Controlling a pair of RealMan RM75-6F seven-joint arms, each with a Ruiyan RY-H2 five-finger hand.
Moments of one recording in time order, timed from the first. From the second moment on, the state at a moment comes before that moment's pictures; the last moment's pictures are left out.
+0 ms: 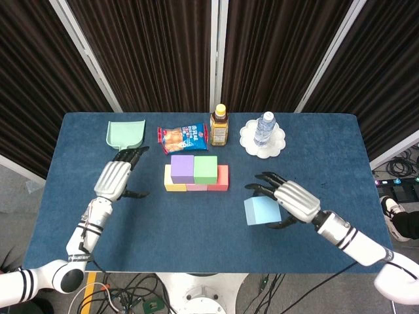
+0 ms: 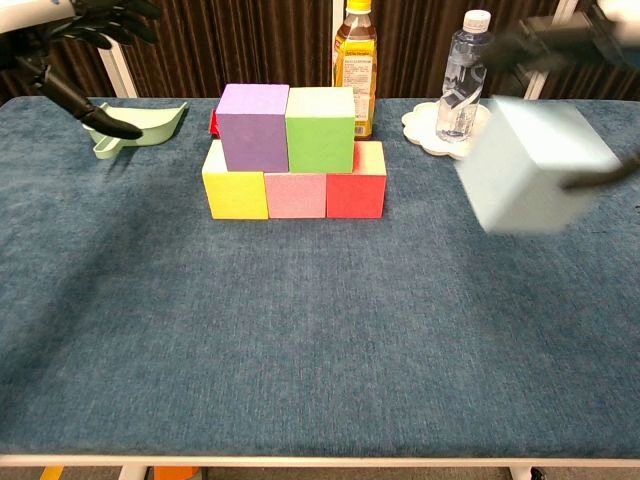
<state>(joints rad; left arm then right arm) -0.62 -1.37 -0.21 -1.73 1.12 1.16 0.17 0.74 -1.03 0.00 -1.65 -1.78 1.06 0.60</state>
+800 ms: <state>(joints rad) -0.50 -1.36 -0.15 -1.68 1.25 1.27 0.10 1.20 -1.20 0.30 -1.53 -1.11 0.49 0.33</state>
